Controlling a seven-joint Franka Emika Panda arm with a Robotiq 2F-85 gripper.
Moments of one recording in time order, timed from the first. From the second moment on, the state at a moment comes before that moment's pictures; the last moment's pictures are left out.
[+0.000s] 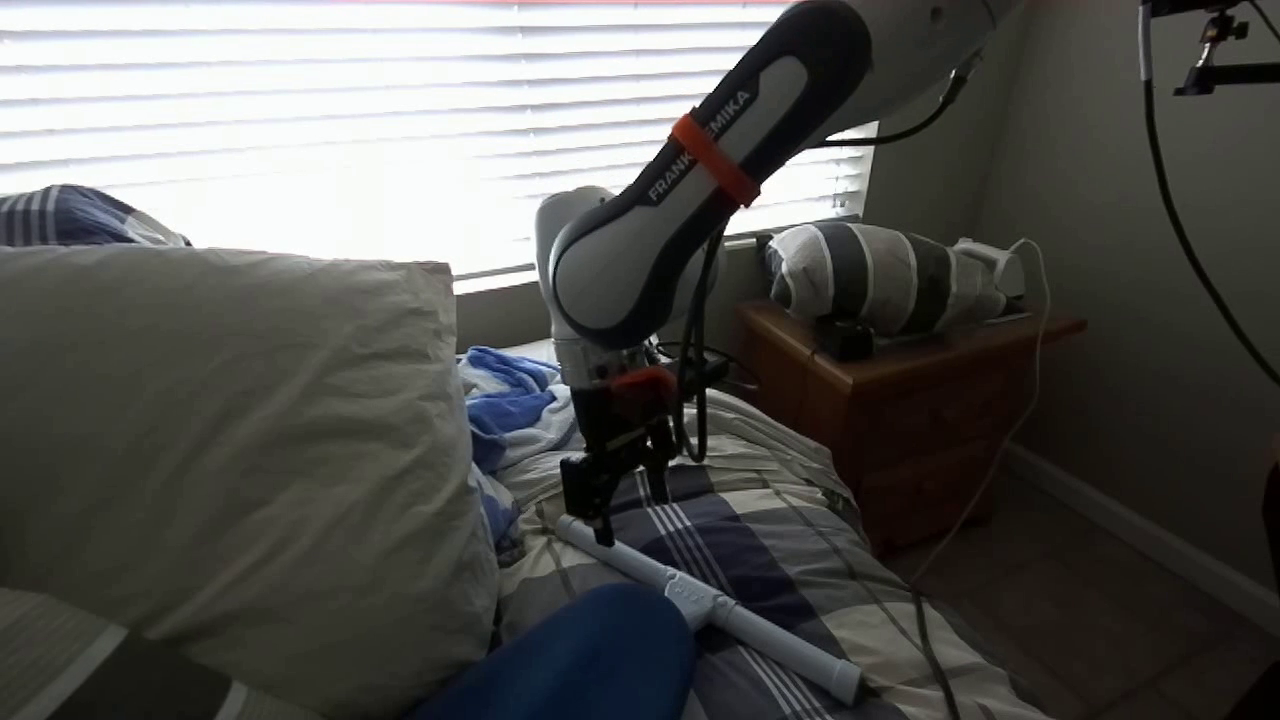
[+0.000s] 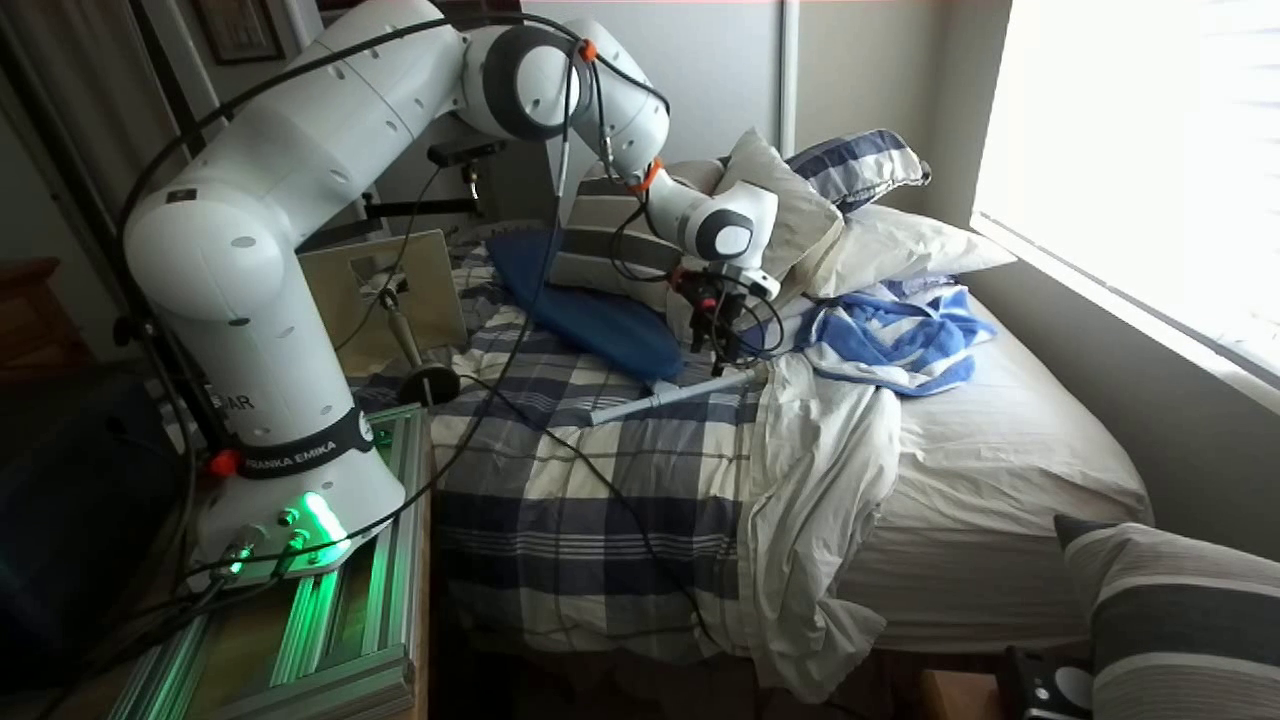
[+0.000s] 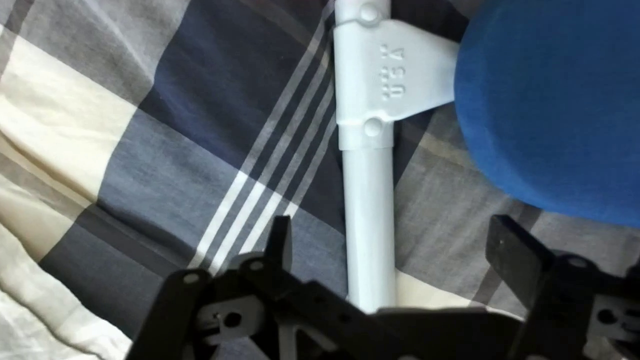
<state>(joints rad) 0.25 0.98 0.11 -1.43 0.10 2.19 0.23</state>
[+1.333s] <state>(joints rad) 0.28 1.12 0.10 -1.28 0.10 2.23 0.31</state>
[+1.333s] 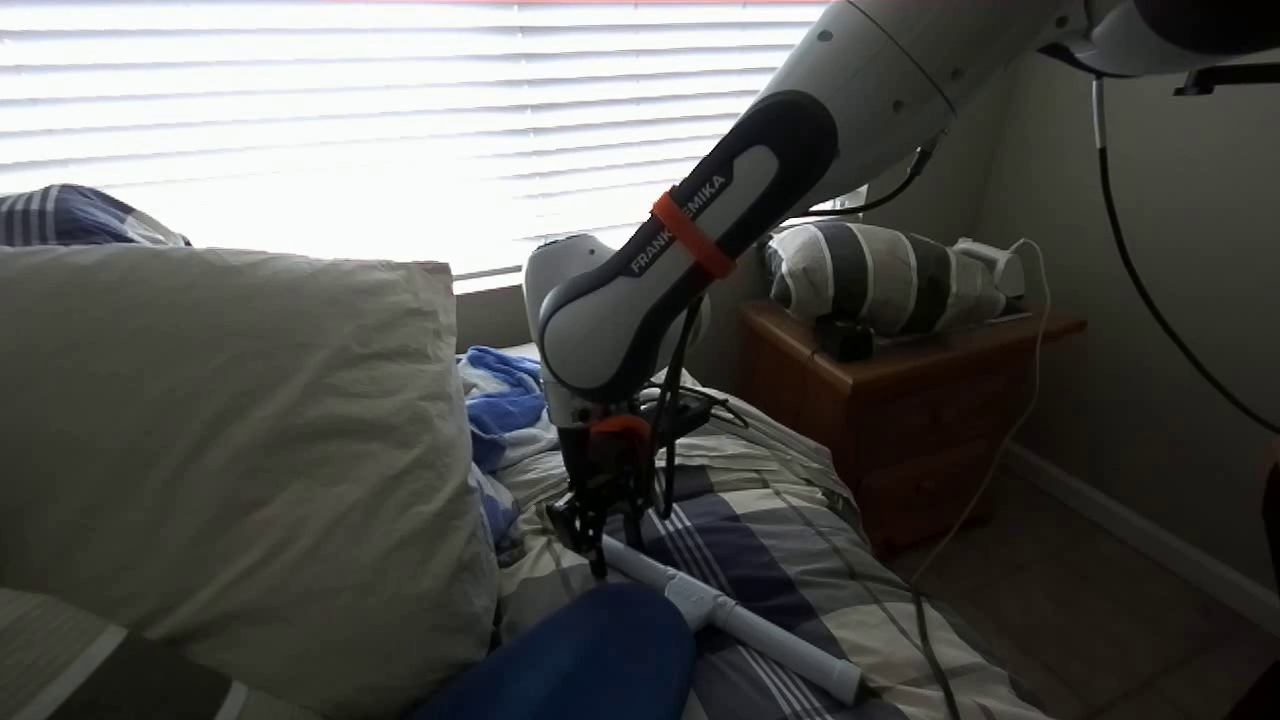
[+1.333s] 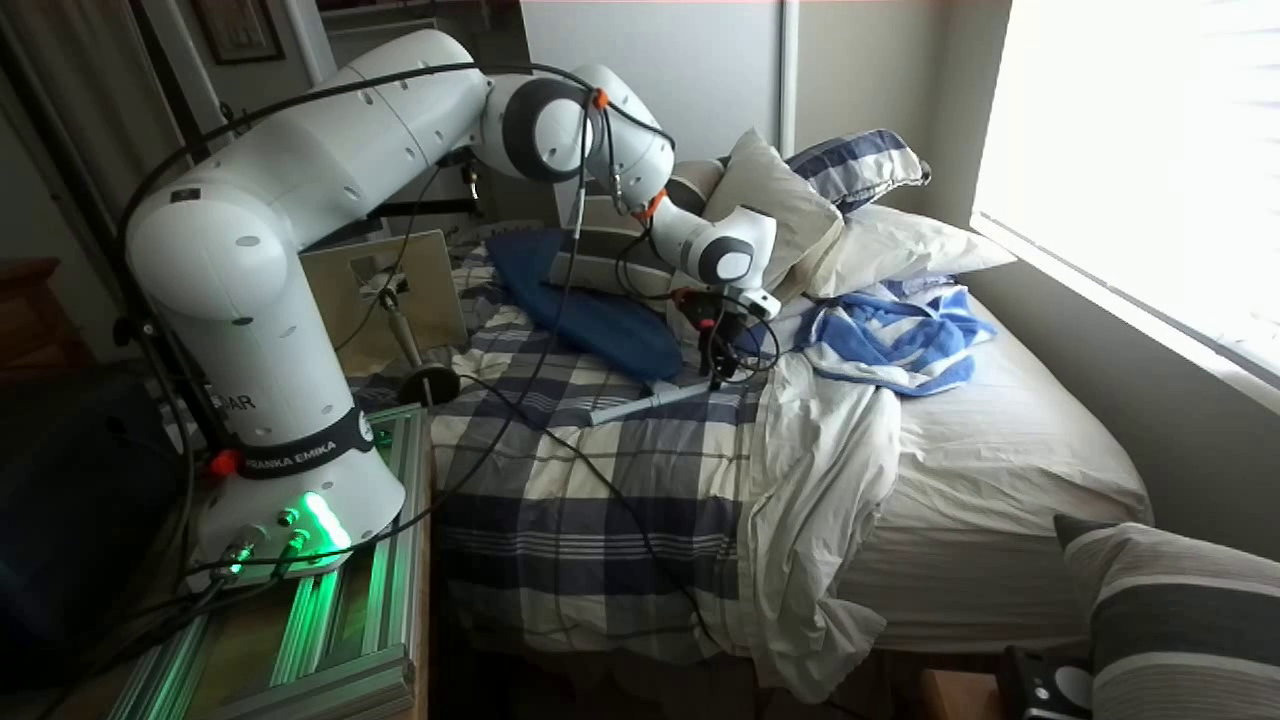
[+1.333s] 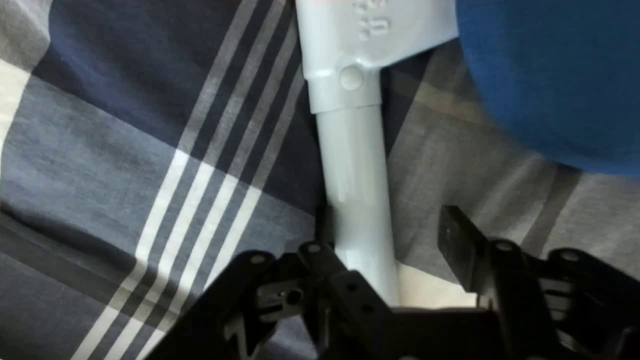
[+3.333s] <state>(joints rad) 0.29 1.25 0.08 -1.07 0.08 2.03 0.27</state>
